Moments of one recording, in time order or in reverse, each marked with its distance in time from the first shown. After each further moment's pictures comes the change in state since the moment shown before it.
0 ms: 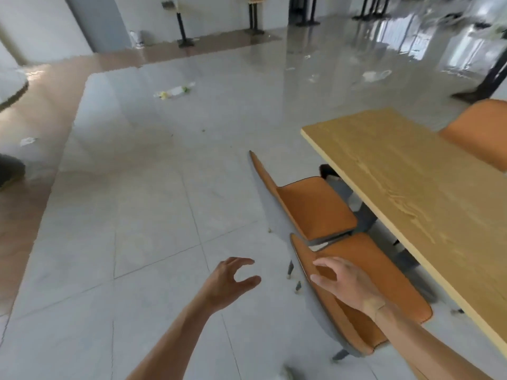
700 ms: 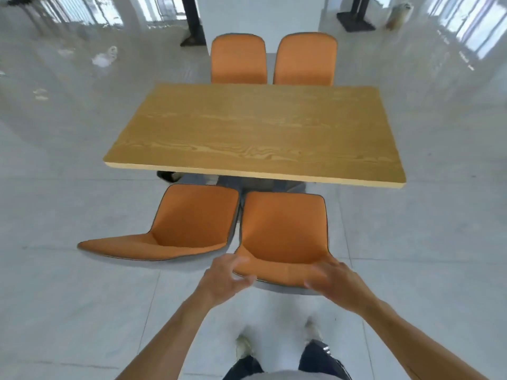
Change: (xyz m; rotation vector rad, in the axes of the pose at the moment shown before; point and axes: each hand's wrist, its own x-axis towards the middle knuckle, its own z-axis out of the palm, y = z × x) left_hand 0.259 0.052 0.040 0.471 -0.809 0.669; right_hand -0.025 -0.026 0.091 0.296 0.437 0.930
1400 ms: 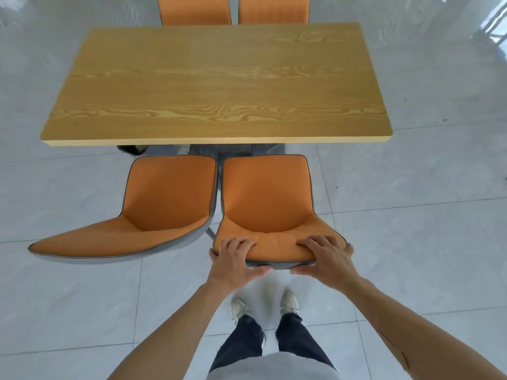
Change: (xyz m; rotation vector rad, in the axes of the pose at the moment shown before) left_hand 0.032 0.001 0.057 0.237 -0.064 0.066; right_hand 0.008 0.003 0.041 -0.191 0.016 0.159
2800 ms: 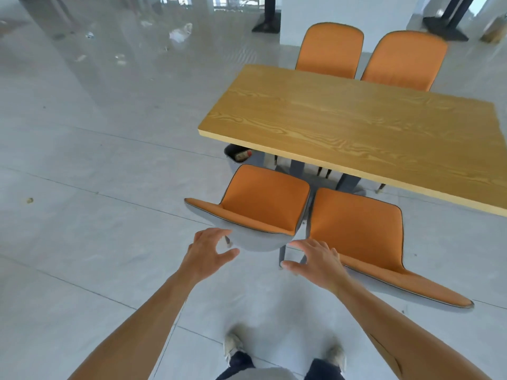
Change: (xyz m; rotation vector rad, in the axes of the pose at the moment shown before) left_hand -0.172 -0.252 -0.118 -0.246 0.376 -0.295; right_hand 0.013 -0.280 0.034 0.054 -0.072 -0.344
